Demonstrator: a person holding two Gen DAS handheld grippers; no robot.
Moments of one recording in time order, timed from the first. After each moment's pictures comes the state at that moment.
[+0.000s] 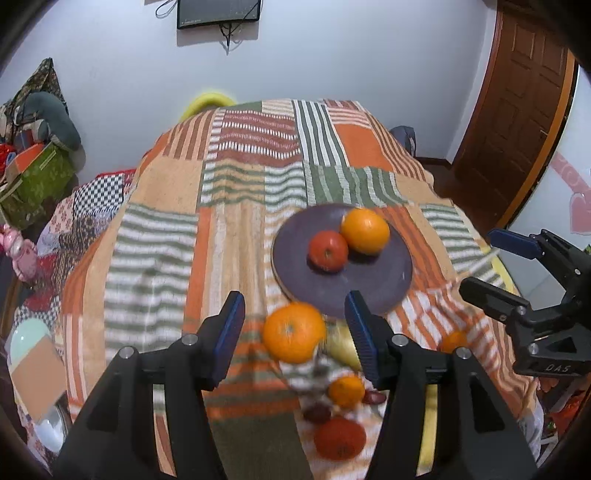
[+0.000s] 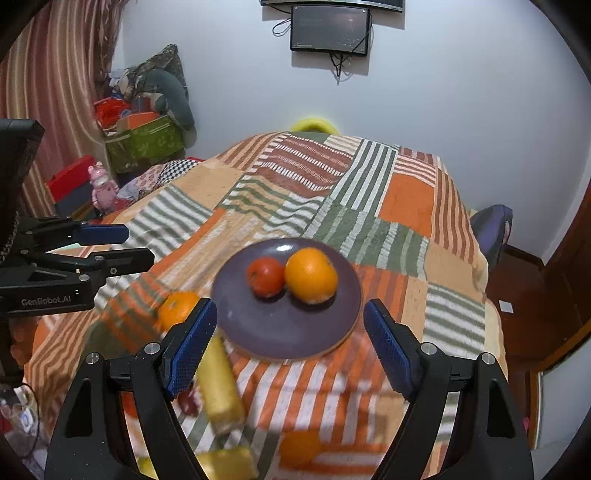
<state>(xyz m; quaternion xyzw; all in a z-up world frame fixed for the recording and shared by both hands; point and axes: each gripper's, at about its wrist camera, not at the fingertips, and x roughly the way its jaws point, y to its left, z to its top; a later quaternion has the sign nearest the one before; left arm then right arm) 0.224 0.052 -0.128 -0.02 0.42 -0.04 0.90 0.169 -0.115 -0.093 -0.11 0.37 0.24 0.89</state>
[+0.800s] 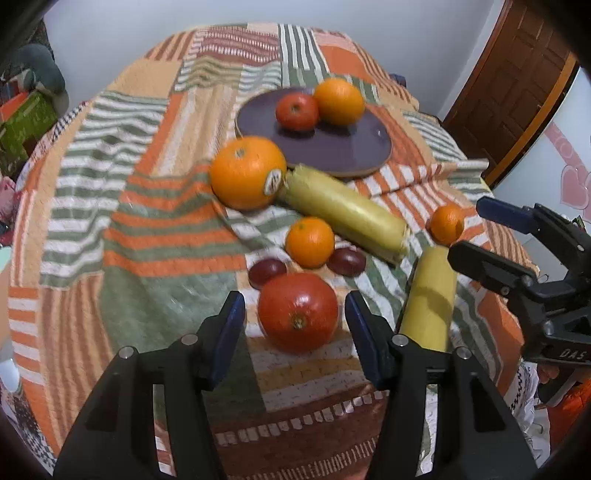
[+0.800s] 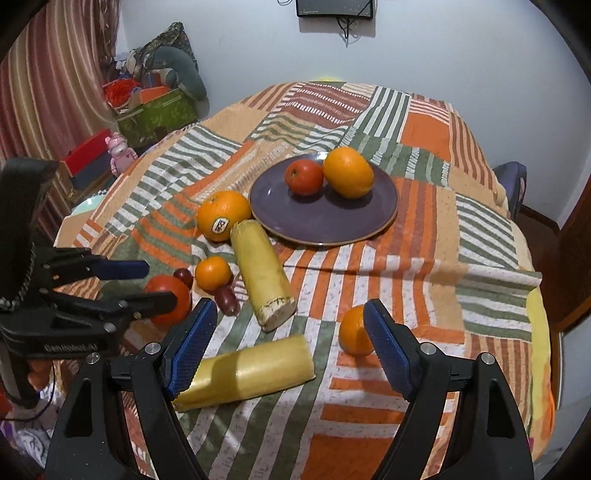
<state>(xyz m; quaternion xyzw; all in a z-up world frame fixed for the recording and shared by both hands) 0.154 0.021 -0.217 -0.06 0.51 -0.07 0.85 0.106 -0.126 -0.153 -0.09 0.42 0.26 0.86</state>
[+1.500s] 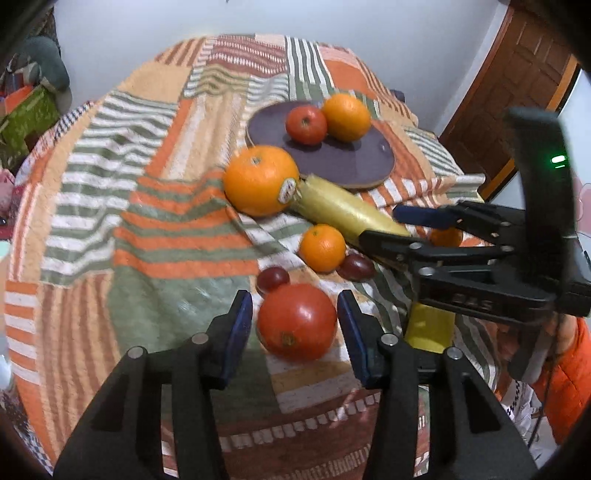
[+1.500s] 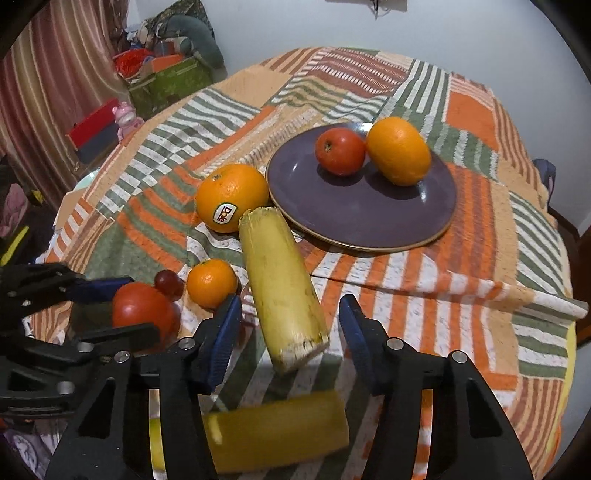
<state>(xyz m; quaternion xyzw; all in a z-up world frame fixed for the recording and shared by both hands) 0.146 0.041 -0.208 -0.08 0.48 -0.07 0.87 0.151 -0.087 -0.191 -0.11 0.47 0.29 0.82</state>
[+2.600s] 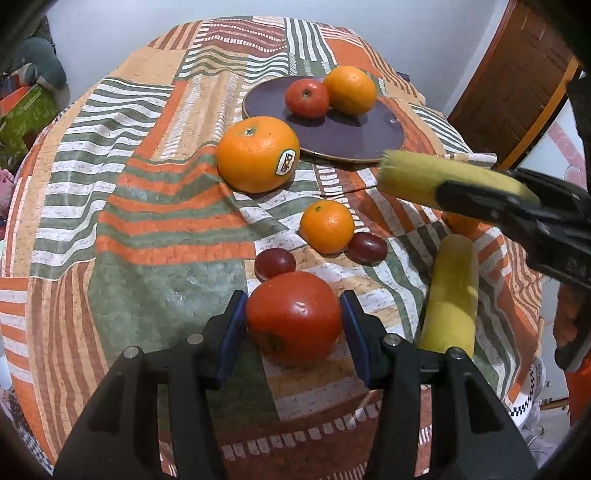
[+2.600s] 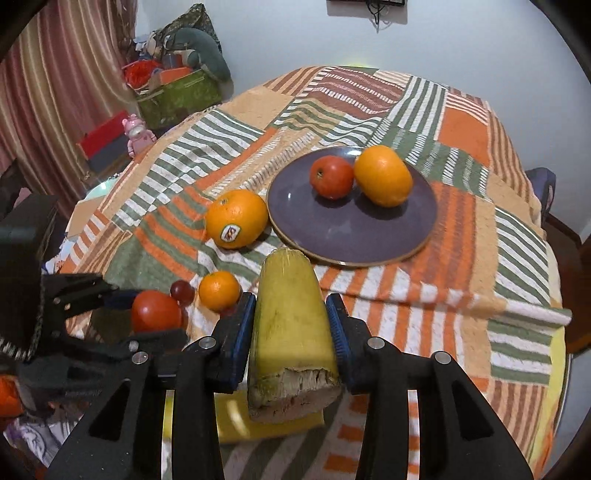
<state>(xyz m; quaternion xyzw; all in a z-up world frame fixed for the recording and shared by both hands) 0.154 0.028 -0.232 -0.06 0.51 -0.07 0.85 0.138 -0.114 -0.156 -0.10 0.45 0.30 0.84</state>
